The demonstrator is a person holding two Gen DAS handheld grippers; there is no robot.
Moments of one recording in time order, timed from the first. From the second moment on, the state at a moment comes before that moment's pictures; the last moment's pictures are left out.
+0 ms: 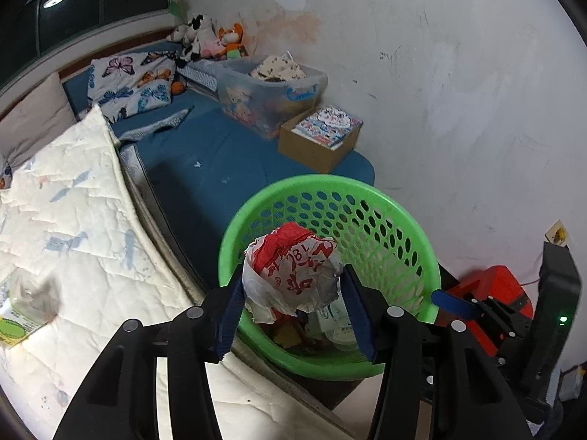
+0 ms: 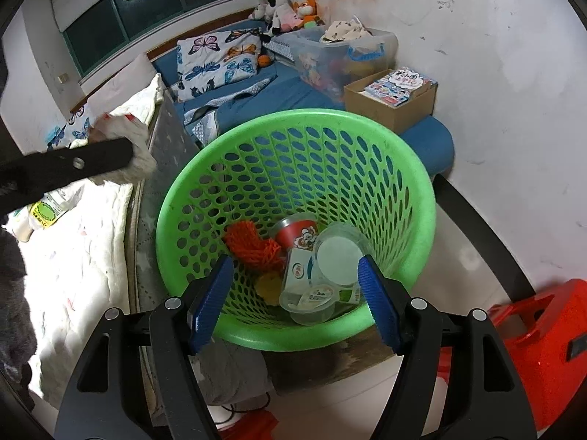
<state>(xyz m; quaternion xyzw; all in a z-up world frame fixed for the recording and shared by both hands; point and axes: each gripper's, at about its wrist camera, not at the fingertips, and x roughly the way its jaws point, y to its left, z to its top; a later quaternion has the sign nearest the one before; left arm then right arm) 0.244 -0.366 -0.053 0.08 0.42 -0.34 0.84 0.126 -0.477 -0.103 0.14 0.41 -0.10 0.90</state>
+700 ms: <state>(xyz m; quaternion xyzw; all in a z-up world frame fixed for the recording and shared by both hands) 0.228 -0.285 -0.021 0.06 0.39 -0.32 0.86 0.134 -0.441 -0.074 0.11 0.40 -0.05 0.91</state>
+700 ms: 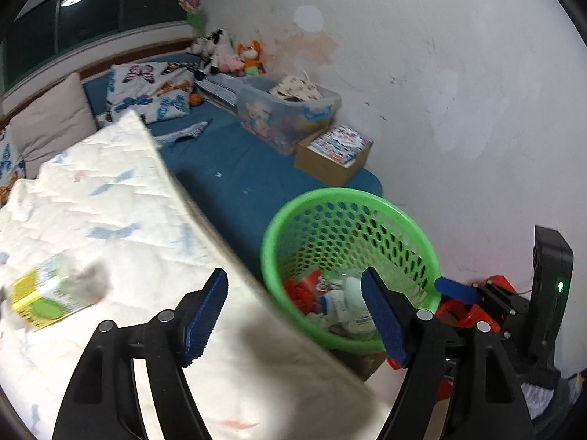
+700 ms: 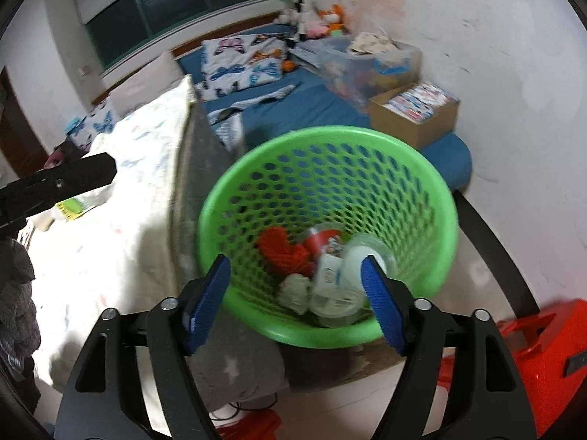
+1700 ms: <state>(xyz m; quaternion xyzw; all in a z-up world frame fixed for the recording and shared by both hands) 0.255 0.062 -0.023 -0.05 0.39 -0.06 0.92 0.295 -0.158 -0.027 -0.20 0.39 0.28 0.85</state>
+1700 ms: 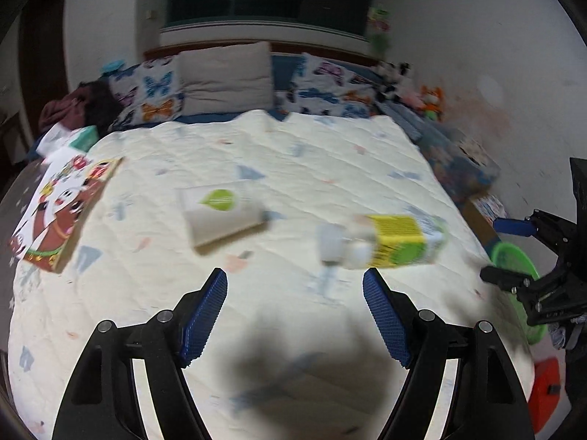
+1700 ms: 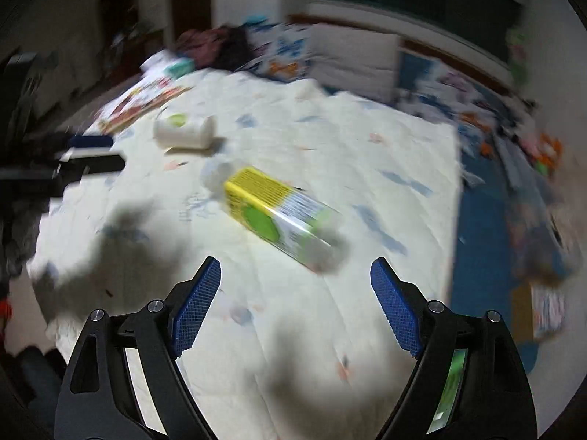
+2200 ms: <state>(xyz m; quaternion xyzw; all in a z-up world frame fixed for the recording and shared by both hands) 0.313 0.133 -0.060 -0.09 0.41 -0.03 0.91 0.361 -0.065 -0.077 -0.35 0.42 0.37 0.75</state>
